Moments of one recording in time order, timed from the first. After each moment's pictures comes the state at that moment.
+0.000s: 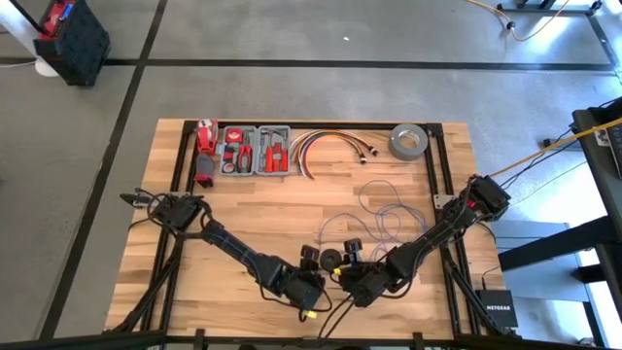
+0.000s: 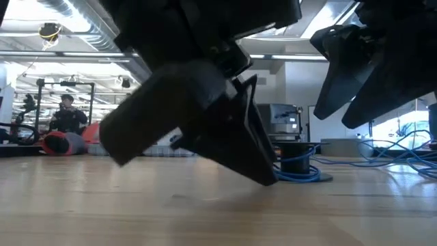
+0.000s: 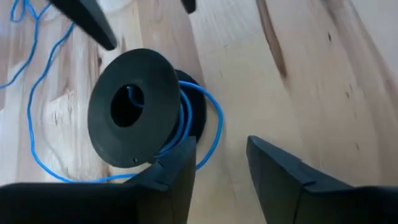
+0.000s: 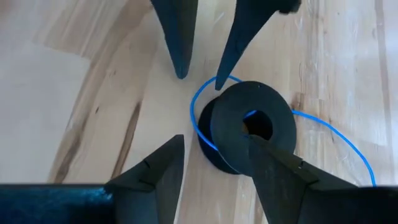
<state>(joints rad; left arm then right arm) -0.51 2.18 1.49 -0.32 -0.55 -0.01 0.64 1.80 1.08 -0.37 0.46 0.26</state>
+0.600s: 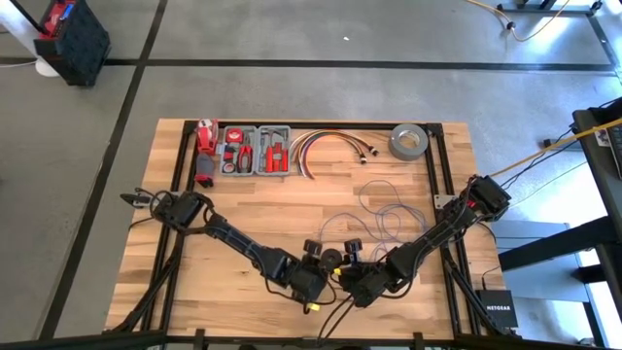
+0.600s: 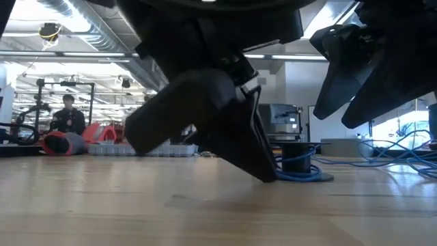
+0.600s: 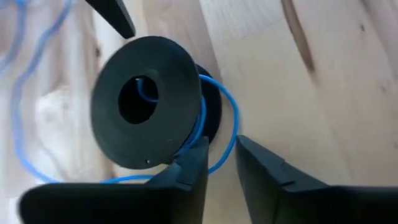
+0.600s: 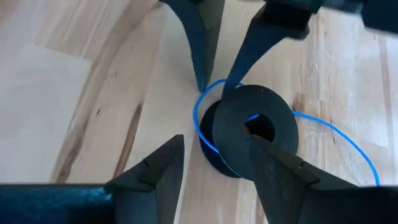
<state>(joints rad) -0.45 2.18 1.49 -0.35 -0.49 0.01 0.64 1.80 1.08 -0.36 0.46 0.26</state>
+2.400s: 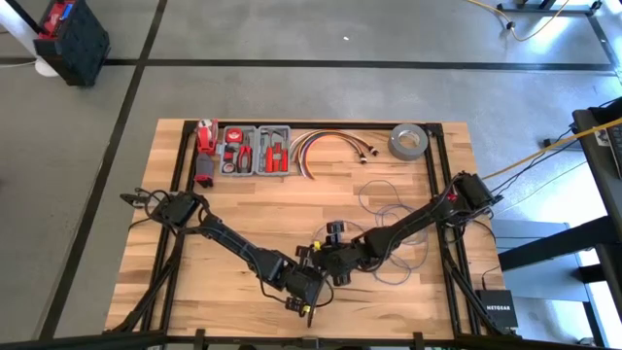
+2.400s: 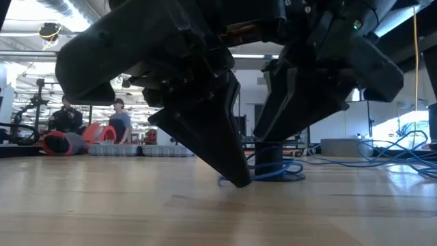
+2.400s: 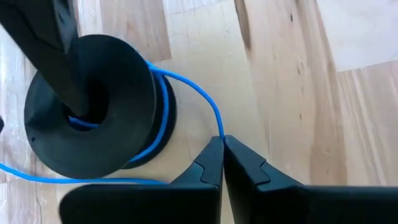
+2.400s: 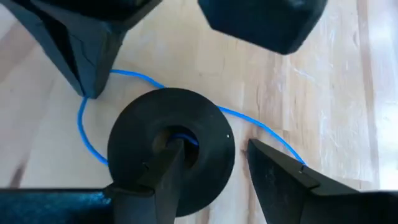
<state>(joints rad) -0.48 2.14 1.49 -0.43 -0.32 -0.20 0.42 1.88 1.13 -0.28 0.36 0.12</state>
